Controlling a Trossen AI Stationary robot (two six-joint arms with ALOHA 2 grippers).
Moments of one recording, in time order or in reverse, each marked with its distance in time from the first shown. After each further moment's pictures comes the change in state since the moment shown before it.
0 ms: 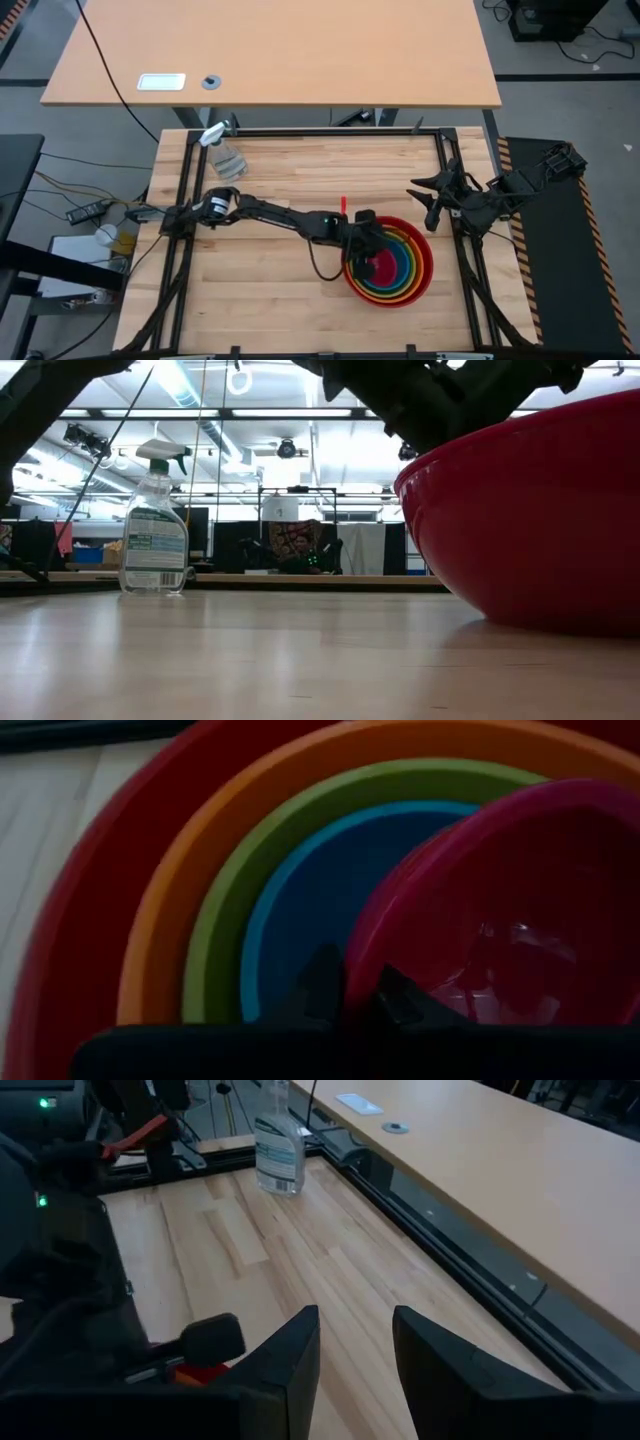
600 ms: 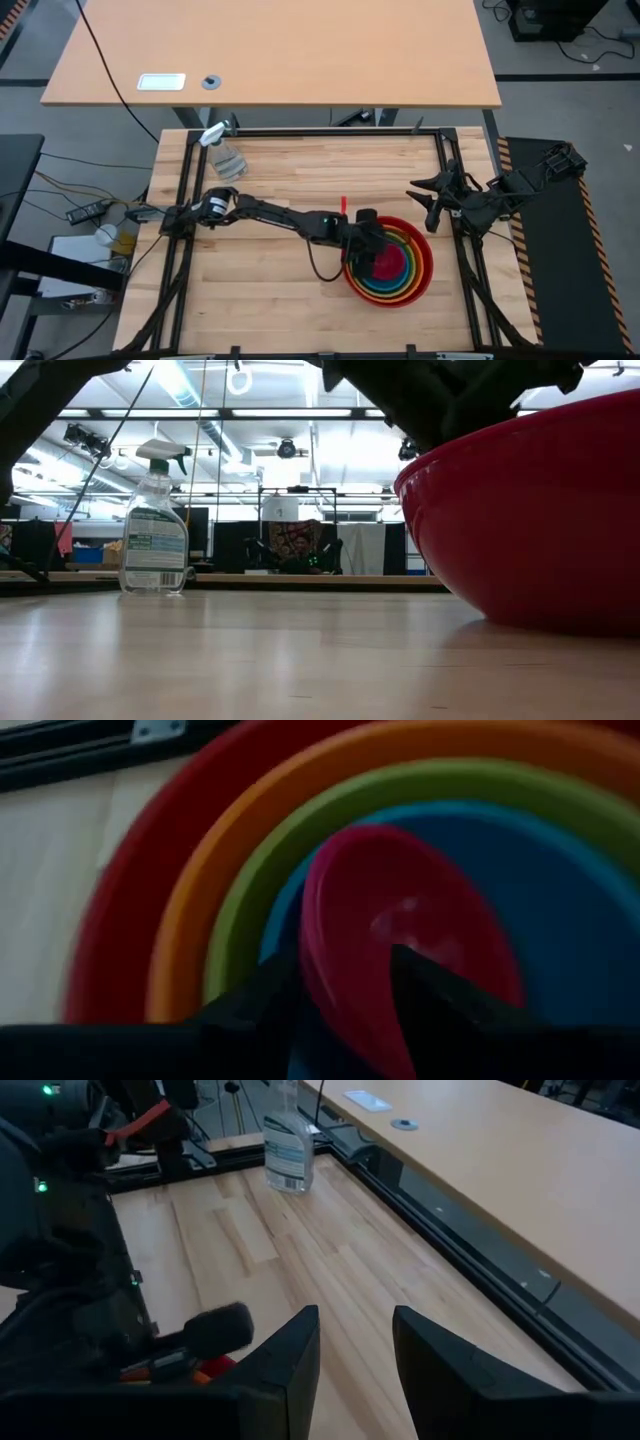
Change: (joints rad) left arm -0.007 -0.008 0.019 -0.028 -0.027 0.078; right arm 0.000 0.000 0.000 0.008 -0.023 0.007
